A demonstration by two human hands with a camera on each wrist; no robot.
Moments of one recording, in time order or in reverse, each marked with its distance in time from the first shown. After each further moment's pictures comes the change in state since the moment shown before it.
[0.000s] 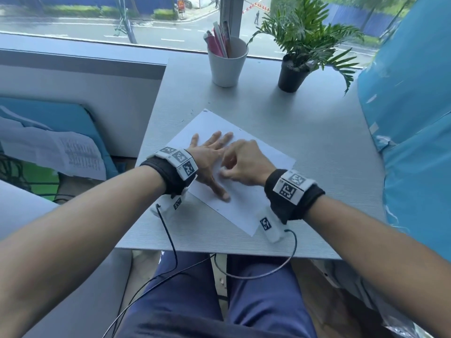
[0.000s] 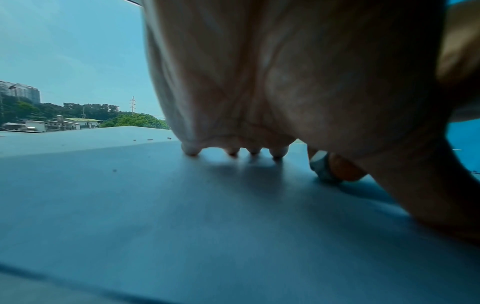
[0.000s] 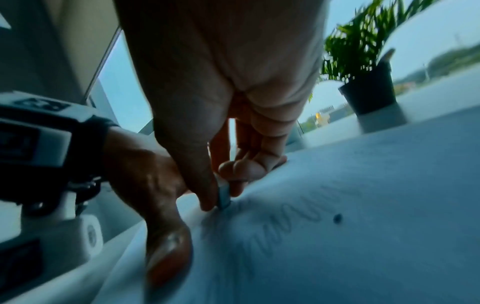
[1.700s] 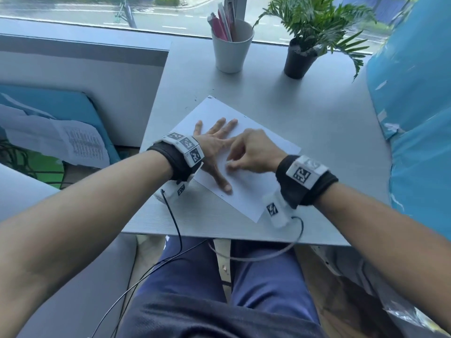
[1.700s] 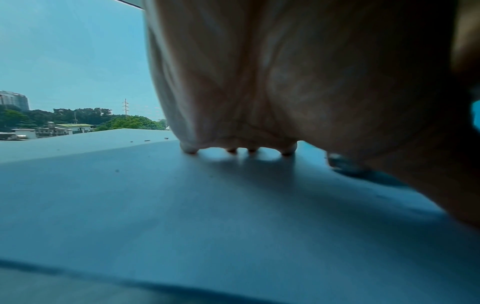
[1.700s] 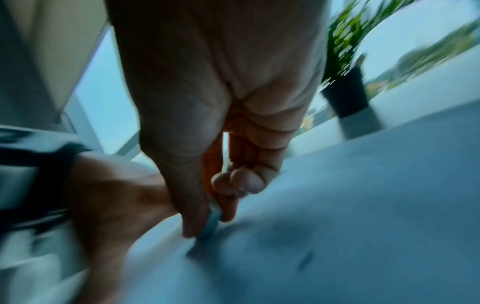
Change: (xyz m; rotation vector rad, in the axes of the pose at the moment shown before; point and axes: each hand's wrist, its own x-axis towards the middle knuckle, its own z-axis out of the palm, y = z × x) left_hand -0.003 0.001 0.003 0.015 -0.010 0.004; right_hand -0.009 -0.002 -0.006 -0.011 -0.072 0.009
